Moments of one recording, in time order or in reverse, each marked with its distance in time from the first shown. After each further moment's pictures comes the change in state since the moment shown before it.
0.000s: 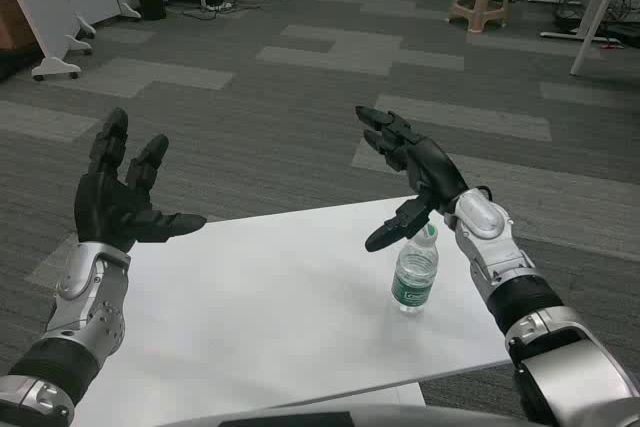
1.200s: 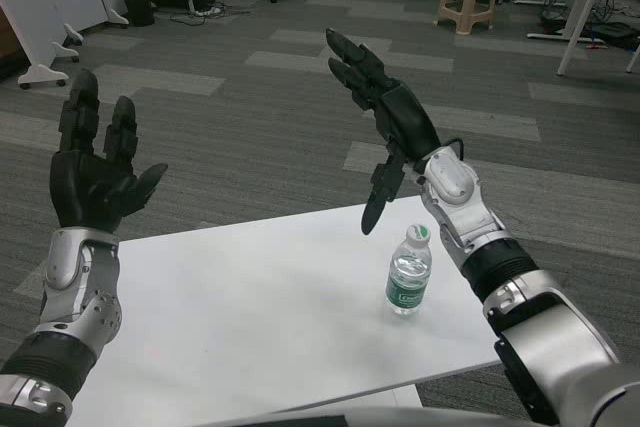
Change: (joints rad) left arm -0.033 -0.011 0.040 -0.091 0.027 -0.090 0.001; right arm -0.122 0.003 0.095 -0.094 0.023 -0.119 -0.164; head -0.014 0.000
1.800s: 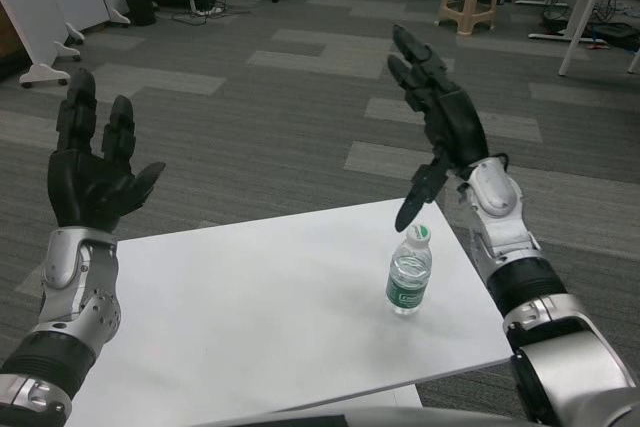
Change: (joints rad) left arm 0.002 0.000 0.008 0.000 0.000 0.000 0.000; right arm 0.105 -0.013 -0.222 -0.037 0.035 0.005 0.049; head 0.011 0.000
